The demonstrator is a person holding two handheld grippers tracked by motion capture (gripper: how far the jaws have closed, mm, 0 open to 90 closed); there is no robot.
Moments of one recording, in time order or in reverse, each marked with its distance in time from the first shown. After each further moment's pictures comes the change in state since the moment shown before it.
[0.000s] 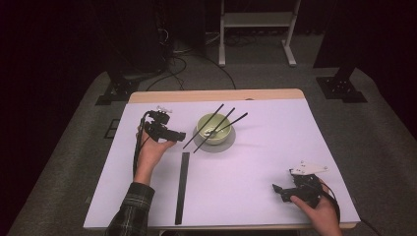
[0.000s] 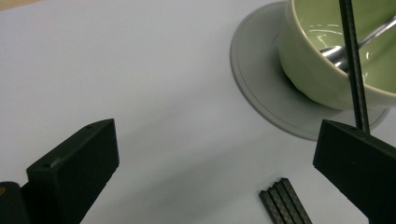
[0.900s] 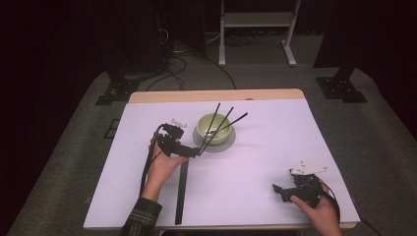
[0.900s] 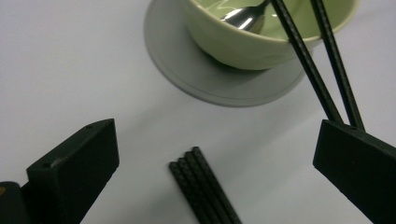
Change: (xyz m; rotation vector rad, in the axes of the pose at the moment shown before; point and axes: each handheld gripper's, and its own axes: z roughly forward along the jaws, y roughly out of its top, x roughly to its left) left arm -0.055 -0.021 0.001 0.015 -0.101 0.066; right arm 0.000 0.000 0.000 -0.001 0.000 0.001
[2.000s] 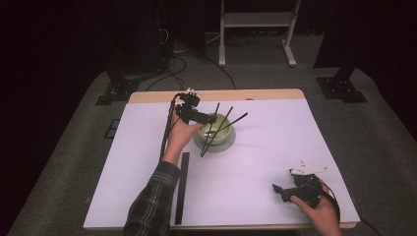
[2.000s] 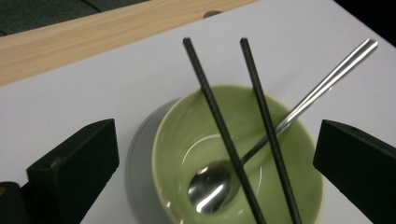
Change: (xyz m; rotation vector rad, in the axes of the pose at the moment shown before) left arm 0.006 0.105 0.030 -0.126 -0.075 -0.024; right arm 0.000 0.000 0.000 0.000 0.000 -0.001
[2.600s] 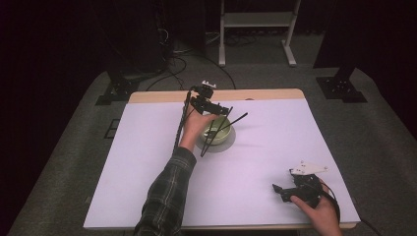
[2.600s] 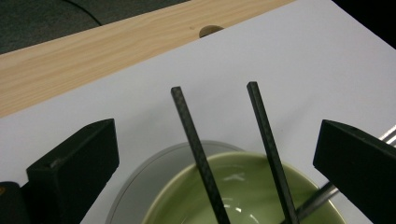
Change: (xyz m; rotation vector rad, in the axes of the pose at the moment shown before) left arm -0.002 0.029 0.057 0.013 -0.008 0.010; right arm 0.000 0.000 0.000 -0.001 -0.001 -0.001
